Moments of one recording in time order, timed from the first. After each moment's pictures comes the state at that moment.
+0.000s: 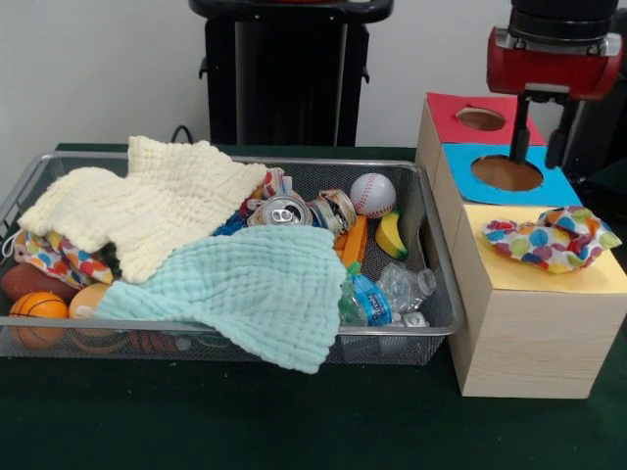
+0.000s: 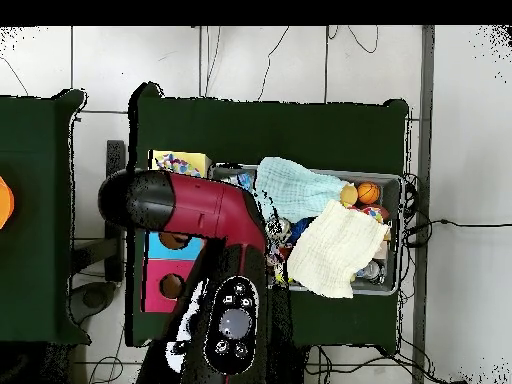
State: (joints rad) arm 0.14 -0.64 -0.20 1.48 0.30 0.69 1.83
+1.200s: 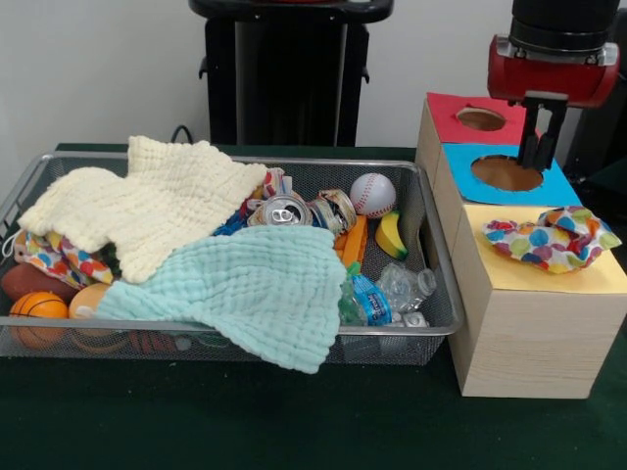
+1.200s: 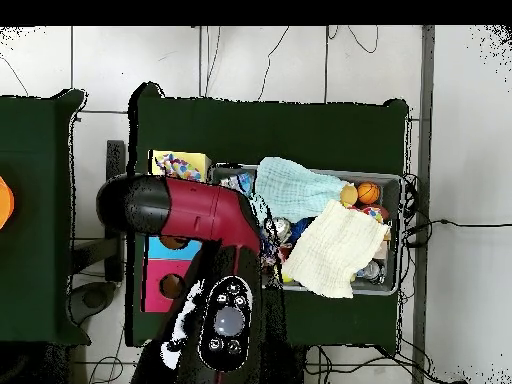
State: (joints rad) arm 0.15 -0.62 -0.20 1.49 0.29 0.69 1.83
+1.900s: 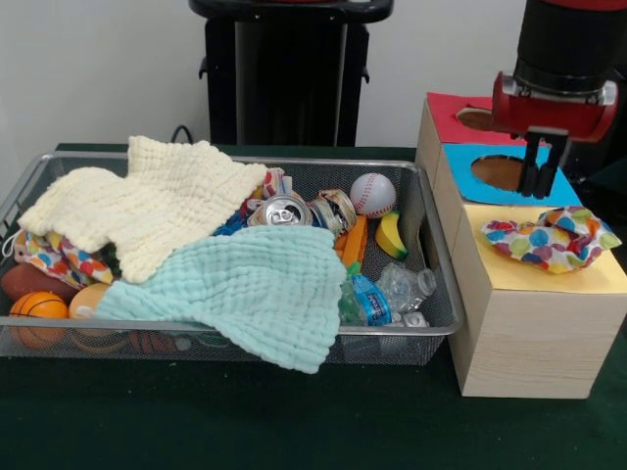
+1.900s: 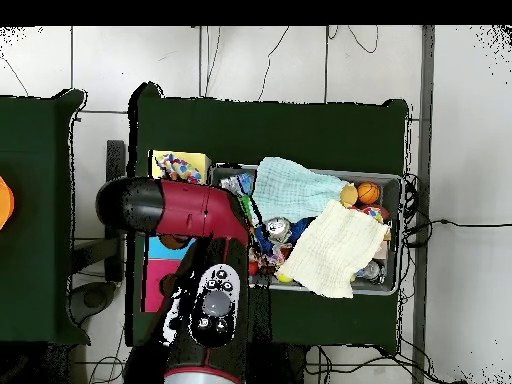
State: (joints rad) arm 0.17 -0.54 -0.20 1.47 0.29 0.65 1.83
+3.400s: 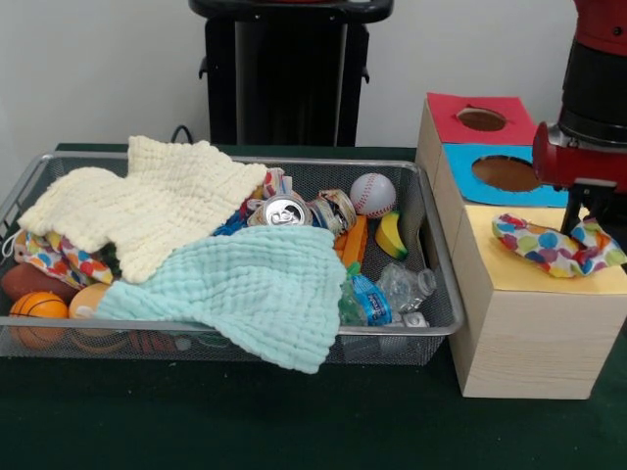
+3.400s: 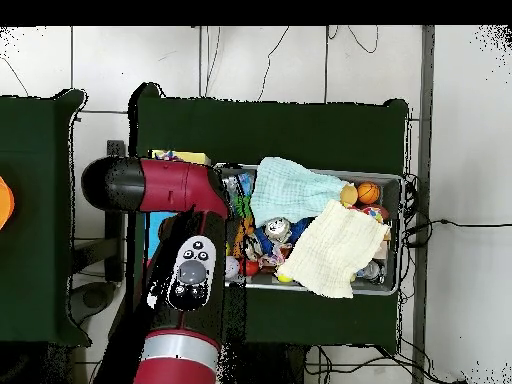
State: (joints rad) arm 0.22 -0.42 -0.23 1.27 0.31 0.65 1.84
